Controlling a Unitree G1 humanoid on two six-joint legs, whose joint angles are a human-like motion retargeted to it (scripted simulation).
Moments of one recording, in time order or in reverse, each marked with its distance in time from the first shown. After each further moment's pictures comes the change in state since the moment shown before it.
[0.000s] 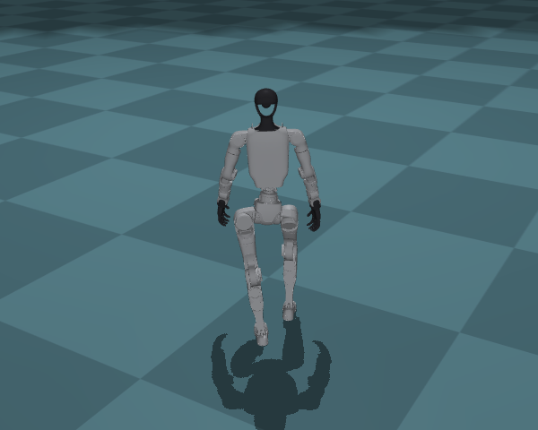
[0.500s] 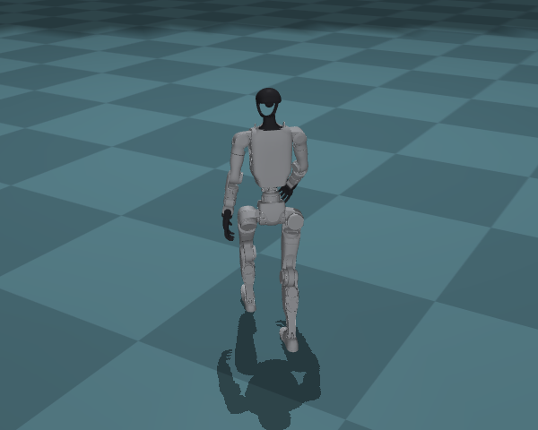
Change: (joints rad) left arm 0.140 -0.103 -0.010 0.085 0.078 0.004 -0.048; right arm -0.280 0.035 0.129 -0.277 -0.043 -0.047 -0.056; waist 0.227 0.115 -0.054; left_leg -0.754 0.221 0.094 0.279 0.058 -0.127; right_leg 0.611 0.348 0.145 -0.567 -0.195 -0.095
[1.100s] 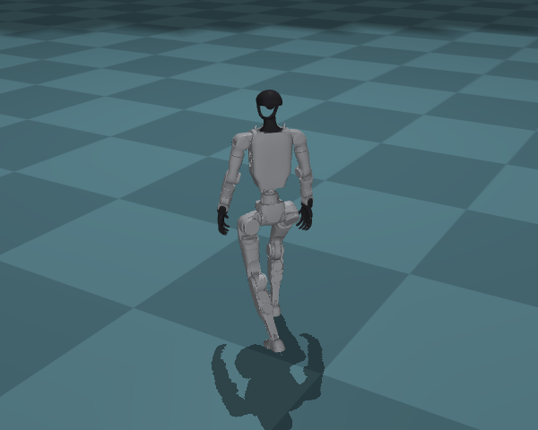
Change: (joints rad) left arm -0.106 0.041 -0.087 -0.037 0.071 -0.008 -0.017; right arm 0.291 -0.029 -0.109 0.320 -0.012 0.059 0.062; waist -0.189 0.042 0.057; left_leg 0.859 -0.022 -0.099 0.152 -0.108 -0.033; right_leg -0.544 -0.122 -0.223 0.300 0.236 0.060
